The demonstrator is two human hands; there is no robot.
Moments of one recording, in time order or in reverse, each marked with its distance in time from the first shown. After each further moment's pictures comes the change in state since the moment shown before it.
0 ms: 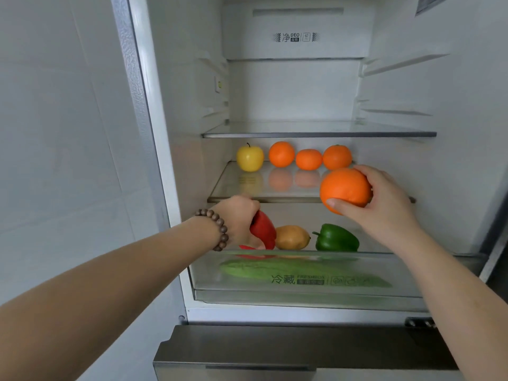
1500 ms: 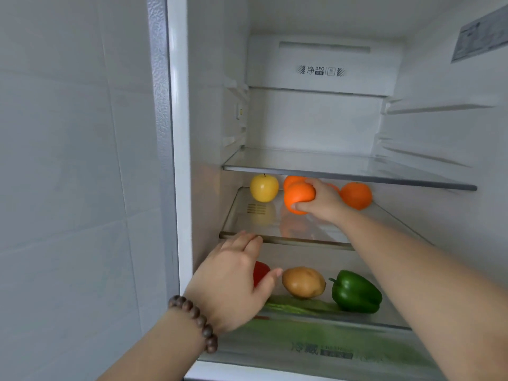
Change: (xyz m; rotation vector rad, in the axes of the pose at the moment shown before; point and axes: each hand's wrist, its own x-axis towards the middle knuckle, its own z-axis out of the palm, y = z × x) left_hand -0.051 -0.002 0.011 -0.210 0.392 -0.100; right_hand 0.157 -0.015 0.117 -0.095 -0.298 0.001
